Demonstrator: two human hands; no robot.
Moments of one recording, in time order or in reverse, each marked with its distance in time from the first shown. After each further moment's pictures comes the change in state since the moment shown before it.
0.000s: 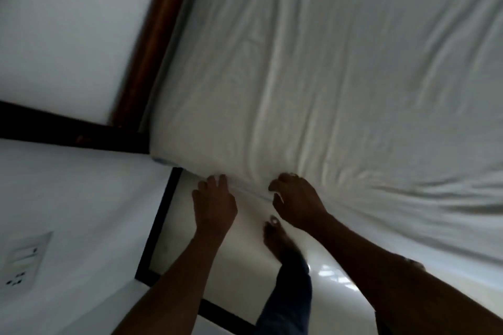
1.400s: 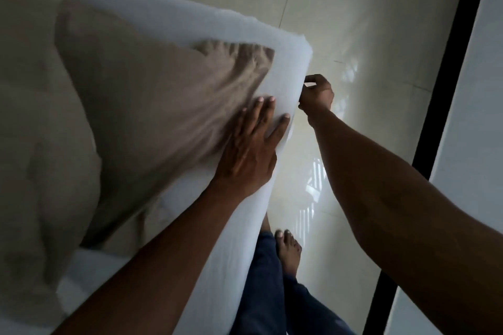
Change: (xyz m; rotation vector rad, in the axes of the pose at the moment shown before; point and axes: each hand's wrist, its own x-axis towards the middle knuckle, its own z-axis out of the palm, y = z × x) left_hand -0.307 1.173 0.135 0.493 0.031 2.098; right_hand -0.792 0.868 -0.228 1.104 1.567 1.949
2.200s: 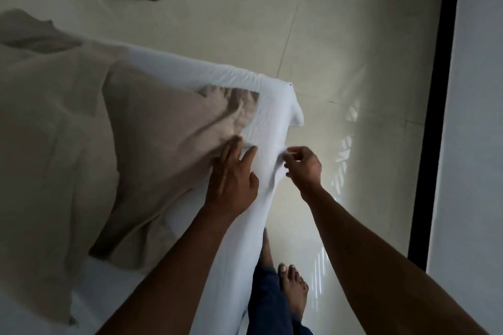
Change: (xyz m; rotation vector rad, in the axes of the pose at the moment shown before) left_hand -0.036 0.024 -0.029 -0.210 0.005 -0.355; right_hand -0.122 0.067 -0.048 0.203 -0.238 -0.115
